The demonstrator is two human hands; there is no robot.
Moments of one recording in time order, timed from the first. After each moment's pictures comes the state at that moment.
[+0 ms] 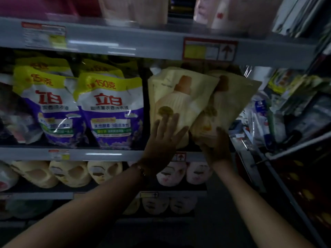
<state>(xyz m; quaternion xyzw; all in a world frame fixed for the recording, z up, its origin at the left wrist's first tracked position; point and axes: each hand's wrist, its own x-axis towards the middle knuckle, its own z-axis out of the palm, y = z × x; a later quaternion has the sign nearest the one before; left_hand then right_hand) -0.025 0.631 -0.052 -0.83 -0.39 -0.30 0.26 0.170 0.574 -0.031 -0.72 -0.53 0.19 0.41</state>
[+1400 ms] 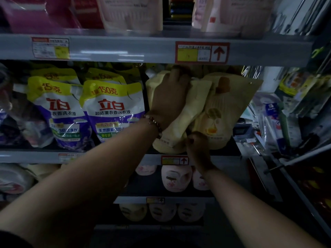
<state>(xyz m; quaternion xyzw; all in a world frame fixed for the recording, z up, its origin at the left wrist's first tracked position) 0.002 0.670 0.105 -0.80 -0.43 -0.39 0.17 0.125 0.631 -0.067 -0.67 -0.58 0.14 0.45</state>
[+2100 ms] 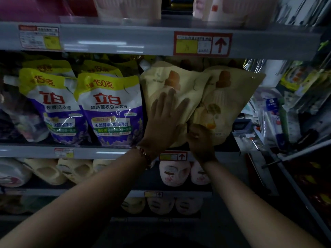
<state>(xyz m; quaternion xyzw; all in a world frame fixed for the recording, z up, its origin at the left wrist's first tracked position) -0.018 0.646 0.011 -0.84 -0.44 -0.26 0.17 0.136 0.618 -0.050 -0.64 -0.55 0.27 0.46</state>
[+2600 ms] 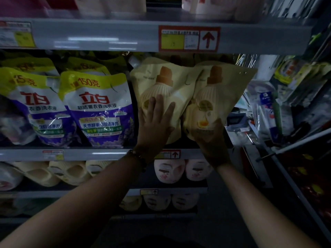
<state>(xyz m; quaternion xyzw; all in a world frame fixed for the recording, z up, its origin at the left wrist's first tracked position) -0.011 0.646 -0.013 -0.82 -0.53 -0.18 0.13 0.191 0.591 -0.043 -0.67 -0.52 0.25 0.46</state>
